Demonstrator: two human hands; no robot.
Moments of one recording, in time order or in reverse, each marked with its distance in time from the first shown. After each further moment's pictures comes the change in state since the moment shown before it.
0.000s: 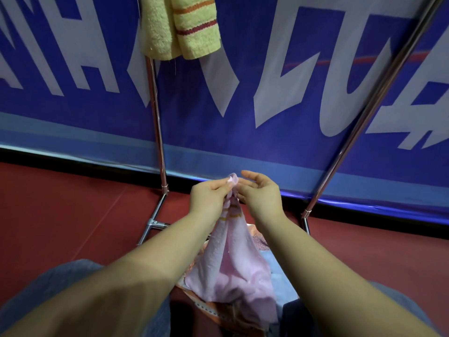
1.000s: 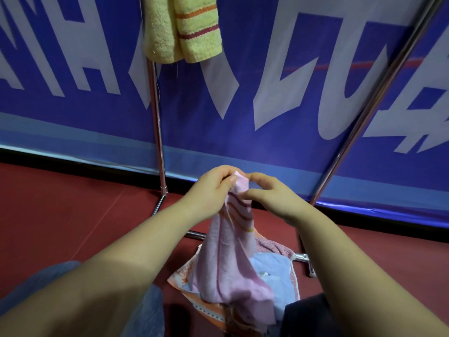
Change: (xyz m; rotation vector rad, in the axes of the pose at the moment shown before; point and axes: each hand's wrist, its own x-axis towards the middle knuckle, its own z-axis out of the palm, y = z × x) left_hand -0.005 0.033 -0.019 0.617 -0.326 0.528; right_hand 0.007 -0.027 -0.039 -0.628 -0.427 -0.123
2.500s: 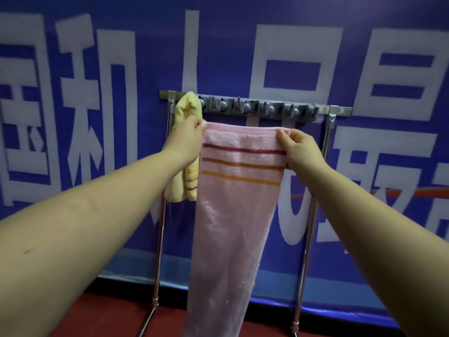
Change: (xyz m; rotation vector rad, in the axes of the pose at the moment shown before) left_hand 0.039 0.286 -0.181 0.356 0.583 0.288; right_hand -0.100 -0.271 -0.155 0.109 0.680 -0.543
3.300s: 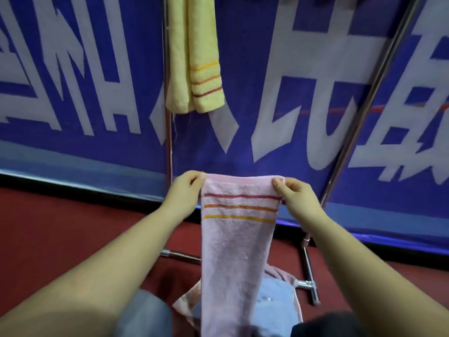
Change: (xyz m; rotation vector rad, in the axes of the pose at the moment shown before) left_hand -0.191 -0.183 0.132 -0.292 -0.304 -0.521; right_hand -0.133 0.245 0.065 -0.069 -0.185 0.423
